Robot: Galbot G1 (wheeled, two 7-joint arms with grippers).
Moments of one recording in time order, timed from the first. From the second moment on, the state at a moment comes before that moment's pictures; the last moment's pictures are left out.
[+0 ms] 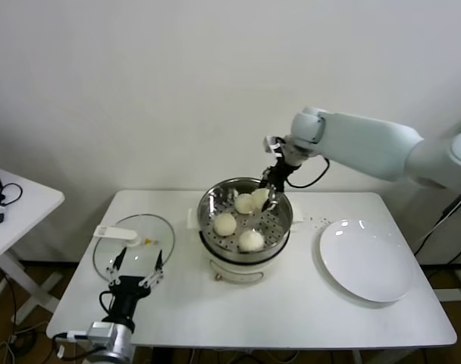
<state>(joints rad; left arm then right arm) 1.62 -1.50 -0.59 -2.11 0.02 0.06 0.03 0.66 1.19 -1.58 0.96 0.81 -0.23 -1.06</state>
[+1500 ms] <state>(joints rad) 1.61 -1.50 -0.57 -2.09 0.03 0.05 0.03 0.60 1.18 -1.60 0.95 0.79 -0.23 -1.05</state>
